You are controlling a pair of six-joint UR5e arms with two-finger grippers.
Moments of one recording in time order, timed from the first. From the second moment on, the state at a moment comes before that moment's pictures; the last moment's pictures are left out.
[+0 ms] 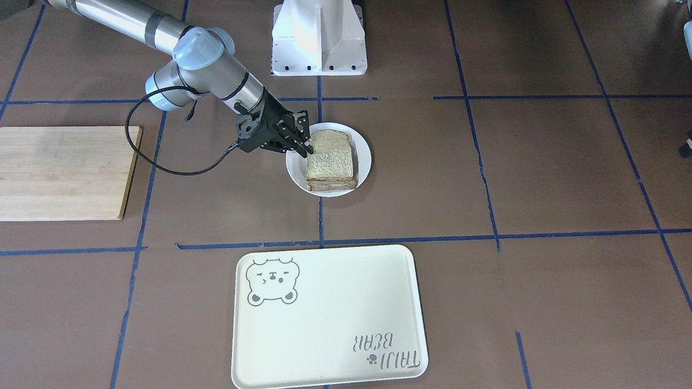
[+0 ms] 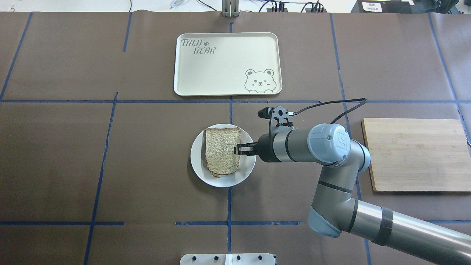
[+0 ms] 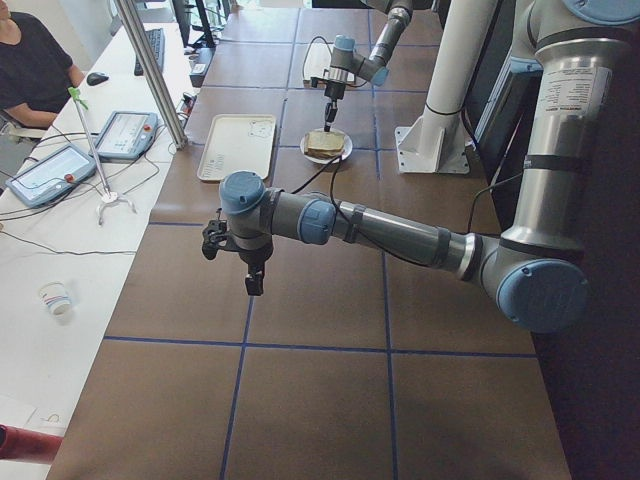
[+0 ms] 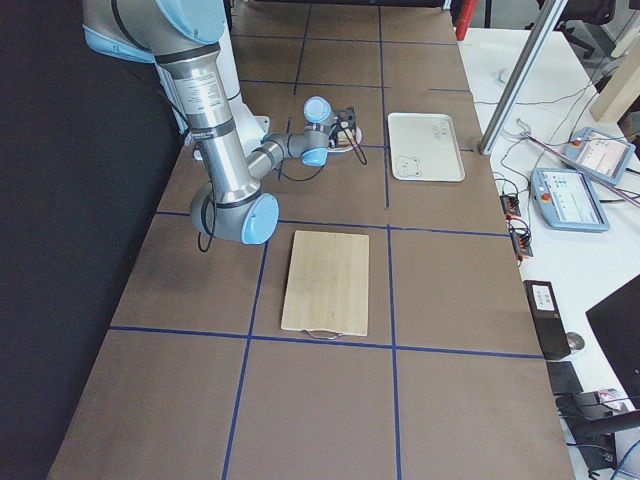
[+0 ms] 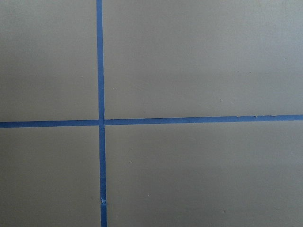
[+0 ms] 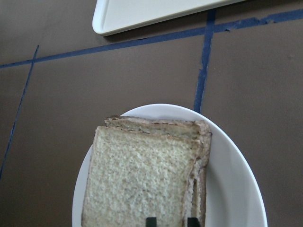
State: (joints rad) left arm -1.46 -1.66 -1.73 -1.52 -2.38 -0.22; right arm 0.44 -1.10 1.58 -0.66 1.80 1.31
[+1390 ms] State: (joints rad) left arm -1.06 -1.71 -1.79 -2.21 -2.33 -1.11; right arm 0.83 -1.14 1.91 -1.62 2.06 0.75
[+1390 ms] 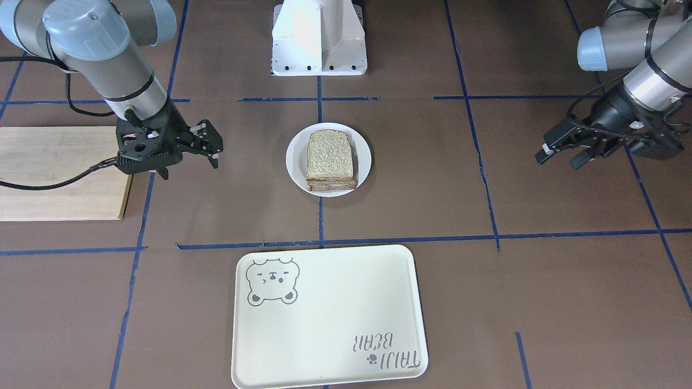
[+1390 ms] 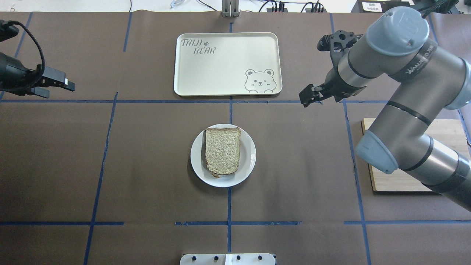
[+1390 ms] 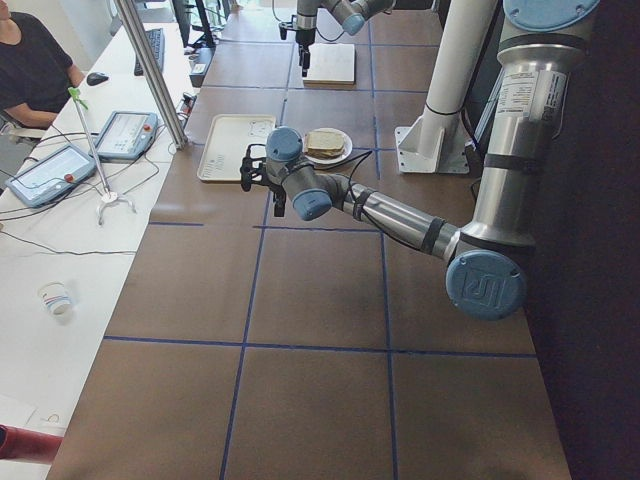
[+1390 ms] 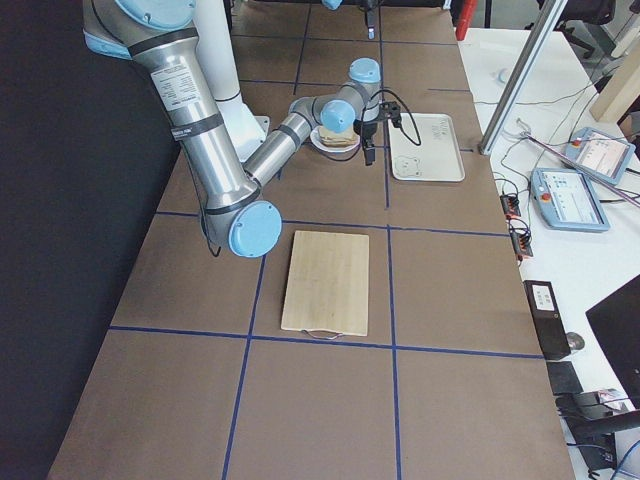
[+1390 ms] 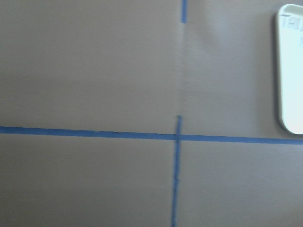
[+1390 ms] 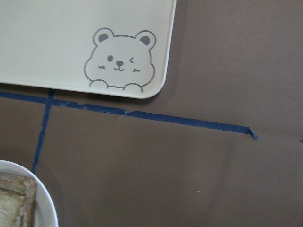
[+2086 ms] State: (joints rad) left arm -0.78 -1.81 -1.63 -2.66 -2.04 -1.61; right arm 1.06 -1.29 1.93 -1.68 2.25 0.41
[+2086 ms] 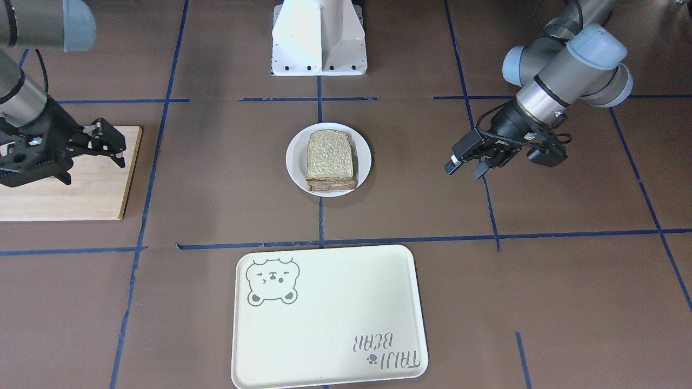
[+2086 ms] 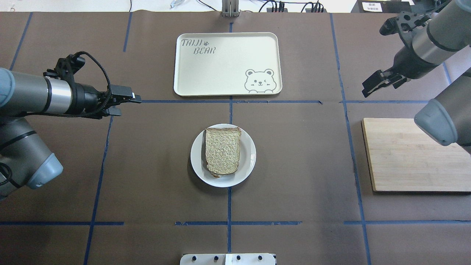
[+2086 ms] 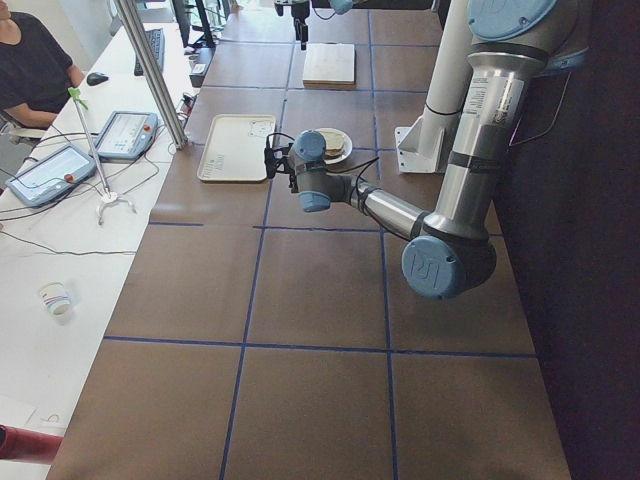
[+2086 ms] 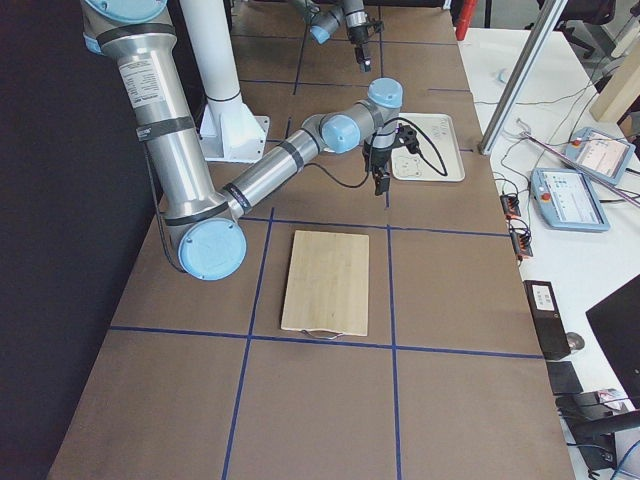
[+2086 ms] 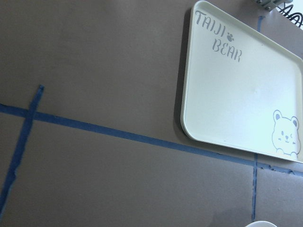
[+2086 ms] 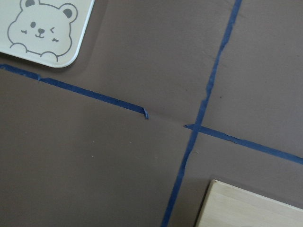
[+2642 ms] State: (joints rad) left arm -0.63 -1.93 -1.54 -2.73 -1.96 -1.74; right arm 1.13 -1.33 1.93 -1.68 2.32 0.33
